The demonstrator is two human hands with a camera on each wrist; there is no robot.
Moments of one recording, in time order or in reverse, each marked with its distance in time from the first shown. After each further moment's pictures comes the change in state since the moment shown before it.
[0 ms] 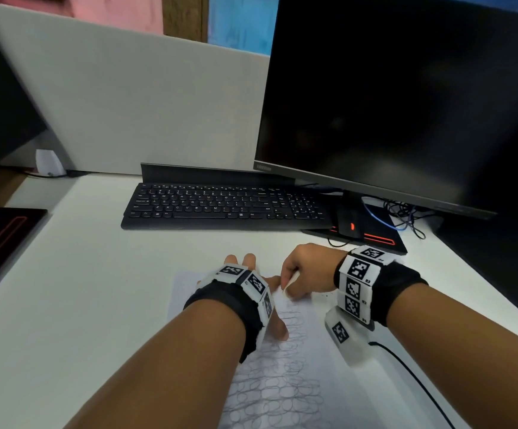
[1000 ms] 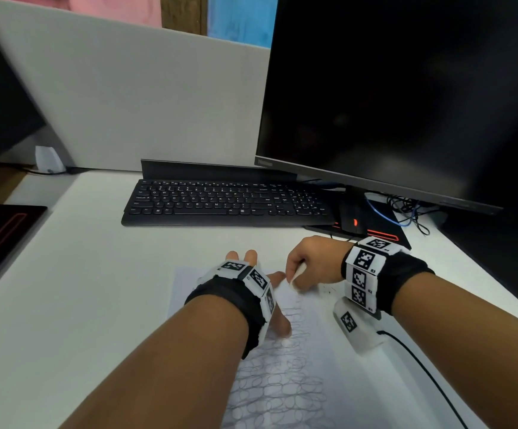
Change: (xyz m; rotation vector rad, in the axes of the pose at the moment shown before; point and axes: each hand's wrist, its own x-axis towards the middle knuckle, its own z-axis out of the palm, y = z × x) left_hand -0.001 -0.002 0.000 -0.012 0.011 0.025; right_hand 0.003 0.008 -0.008 -0.014 -0.001 -0.040
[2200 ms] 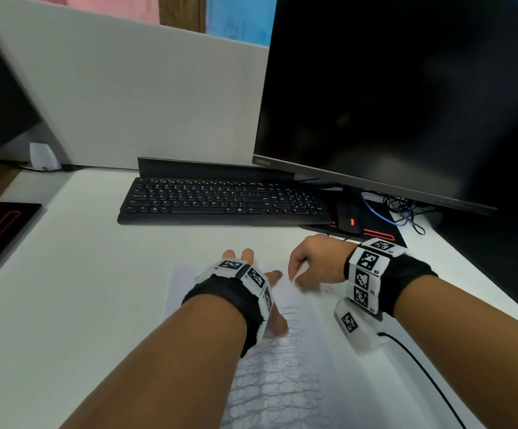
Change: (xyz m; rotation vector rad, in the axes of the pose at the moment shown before) left_hand -0.003 -0.001 -0.004 -0.036 -0.013 -0.004; right_hand -0.005 0.005 0.001 -0.011 0.022 0.037
